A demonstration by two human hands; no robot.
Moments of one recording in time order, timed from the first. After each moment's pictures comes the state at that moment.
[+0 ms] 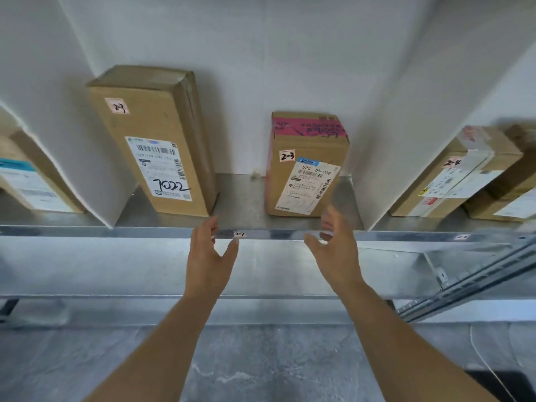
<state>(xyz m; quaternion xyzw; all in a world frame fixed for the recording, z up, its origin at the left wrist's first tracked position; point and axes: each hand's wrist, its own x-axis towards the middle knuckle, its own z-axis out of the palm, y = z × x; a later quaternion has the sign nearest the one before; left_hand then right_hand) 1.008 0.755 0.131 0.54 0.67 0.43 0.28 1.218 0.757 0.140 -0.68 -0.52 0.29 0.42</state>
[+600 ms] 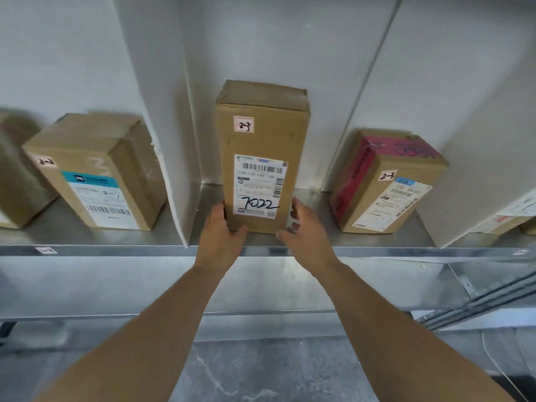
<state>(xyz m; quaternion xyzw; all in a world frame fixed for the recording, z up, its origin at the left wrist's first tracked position) 0.865 0.844 0.140 0.56 0.64 0.38 0.36 1.030 0.830 0.149 -0.66 -0.61 0.30 0.33</state>
